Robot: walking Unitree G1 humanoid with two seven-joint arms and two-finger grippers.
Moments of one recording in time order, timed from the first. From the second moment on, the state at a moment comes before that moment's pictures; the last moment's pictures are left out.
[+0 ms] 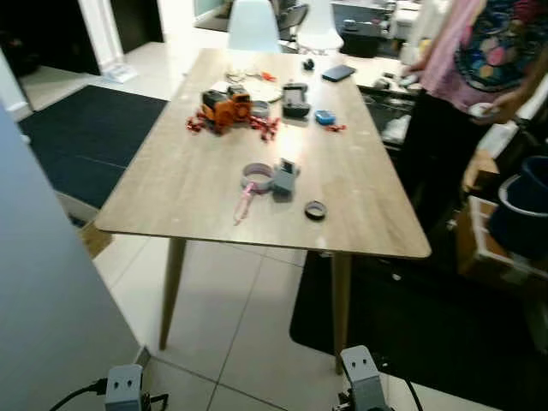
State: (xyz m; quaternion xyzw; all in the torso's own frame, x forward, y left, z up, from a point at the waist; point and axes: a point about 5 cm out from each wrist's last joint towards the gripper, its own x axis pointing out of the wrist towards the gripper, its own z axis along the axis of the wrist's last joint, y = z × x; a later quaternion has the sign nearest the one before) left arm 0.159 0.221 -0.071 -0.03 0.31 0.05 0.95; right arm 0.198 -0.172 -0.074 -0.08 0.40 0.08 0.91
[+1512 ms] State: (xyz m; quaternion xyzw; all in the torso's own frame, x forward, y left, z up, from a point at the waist) left arm 0.153 0.221 -0.076 -0.02 0.33 0.07 0.94; right arm 0.200 -0.159 -0.074 -0.10 0.39 0.12 0.91
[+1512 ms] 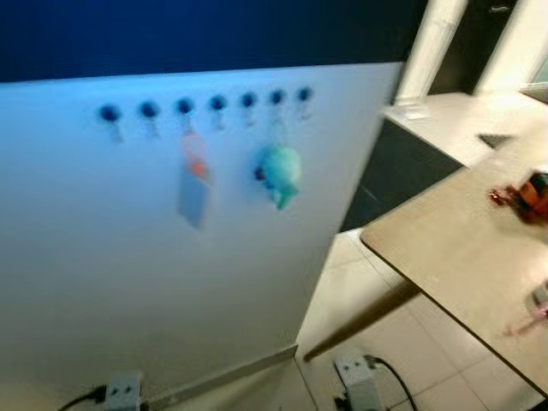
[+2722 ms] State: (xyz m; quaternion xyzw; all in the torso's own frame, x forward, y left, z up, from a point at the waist) left arm 0.163 0.211 -0.075 0.01 0.34 0.02 0.94; right arm 0.196 -0.164 -0.076 -0.07 0.40 0.09 0.91
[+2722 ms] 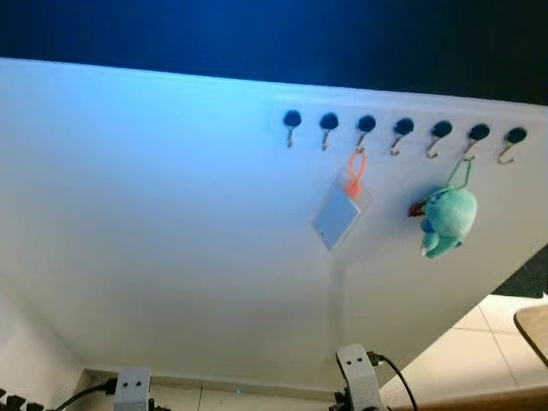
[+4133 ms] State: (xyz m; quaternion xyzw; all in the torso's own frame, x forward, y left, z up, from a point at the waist) left arm 0.172 0.203 -0.071 -0.01 0.32 0.00 0.95; right arm 0.198 -0.166 -0.076 -0.07 0.40 0.08 0.91
